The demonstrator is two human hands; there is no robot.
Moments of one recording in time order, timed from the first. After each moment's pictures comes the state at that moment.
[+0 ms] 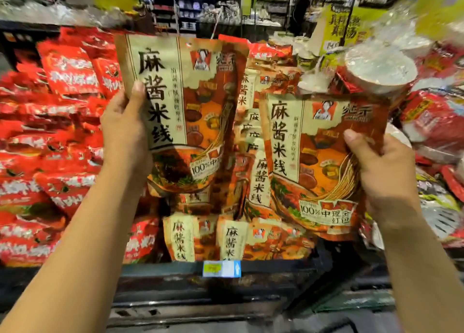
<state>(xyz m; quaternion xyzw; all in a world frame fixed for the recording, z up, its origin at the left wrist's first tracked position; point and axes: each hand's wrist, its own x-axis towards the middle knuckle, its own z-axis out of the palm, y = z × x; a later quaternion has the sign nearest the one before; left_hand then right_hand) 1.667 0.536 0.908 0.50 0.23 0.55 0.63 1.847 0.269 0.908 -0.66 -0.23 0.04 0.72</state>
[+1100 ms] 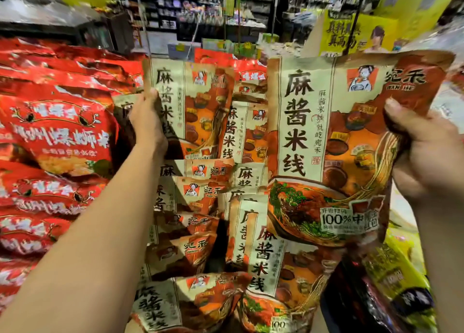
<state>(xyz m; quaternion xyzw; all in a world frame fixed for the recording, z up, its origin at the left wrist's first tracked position) 1.922 0.768 0.860 0.43 0.26 0.51 0.70 2.025 0.393 0.961 -0.56 -0.21 0.08 0.79</state>
